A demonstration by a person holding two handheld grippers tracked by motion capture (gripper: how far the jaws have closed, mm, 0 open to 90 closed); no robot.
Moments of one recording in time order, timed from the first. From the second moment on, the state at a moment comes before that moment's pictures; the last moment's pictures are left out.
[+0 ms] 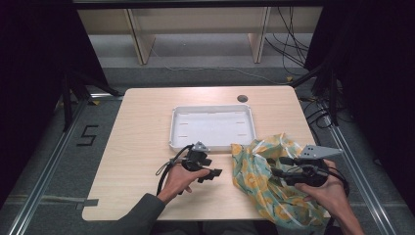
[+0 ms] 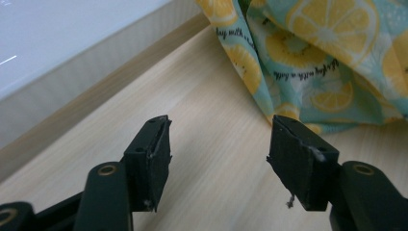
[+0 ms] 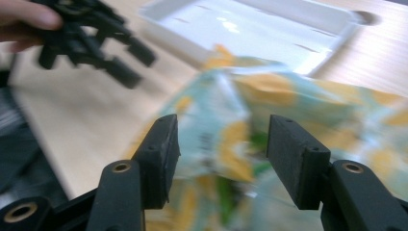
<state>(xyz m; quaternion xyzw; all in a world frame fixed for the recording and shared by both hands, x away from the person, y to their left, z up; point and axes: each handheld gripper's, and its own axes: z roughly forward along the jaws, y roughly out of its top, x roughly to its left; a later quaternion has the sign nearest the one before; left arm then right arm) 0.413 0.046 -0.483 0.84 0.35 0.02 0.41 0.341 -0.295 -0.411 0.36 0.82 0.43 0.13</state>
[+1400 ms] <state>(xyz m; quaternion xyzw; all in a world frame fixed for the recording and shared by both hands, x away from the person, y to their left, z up) 0.410 0.113 -0.488 0.83 0.39 0.04 0.40 0.357 -0.304 -0.437 0.41 0.83 0.36 0.12</state>
